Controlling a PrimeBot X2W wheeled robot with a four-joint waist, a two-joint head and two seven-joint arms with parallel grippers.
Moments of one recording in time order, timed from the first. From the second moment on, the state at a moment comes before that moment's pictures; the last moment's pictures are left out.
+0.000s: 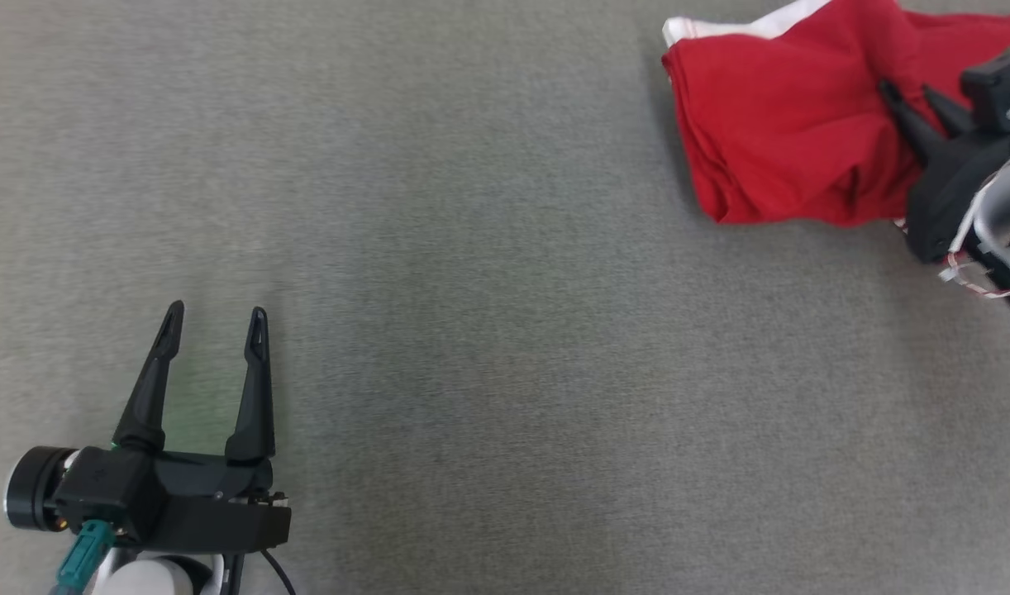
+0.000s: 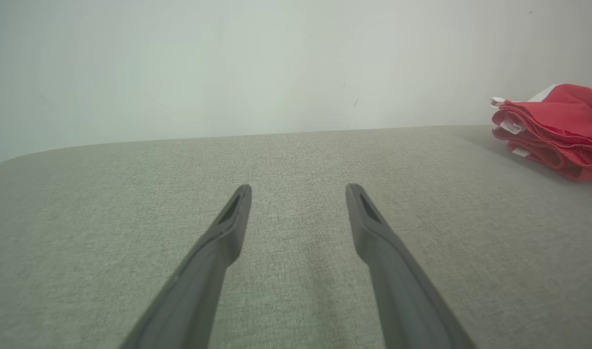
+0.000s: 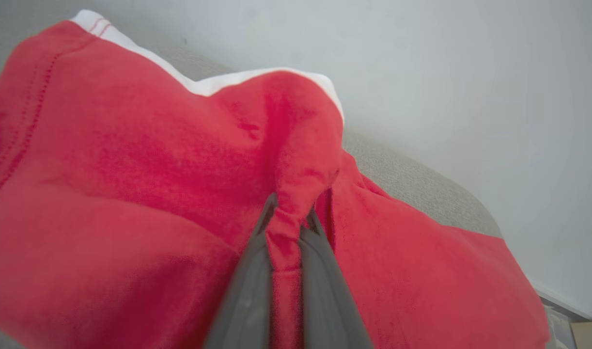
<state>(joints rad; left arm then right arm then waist) -0.21 0.14 -0.03 0.03 -0.16 -0.13 -0.26 -1.06 -0.73 0.78 0.71 0.54 0.13 0.02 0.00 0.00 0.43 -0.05</state>
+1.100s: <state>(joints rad) -0.28 0.18 -0.03 -0.13 -0.13 -0.13 -0.27 -1.18 -1.14 0.72 0.56 0.51 0.13 0.11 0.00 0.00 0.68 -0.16</state>
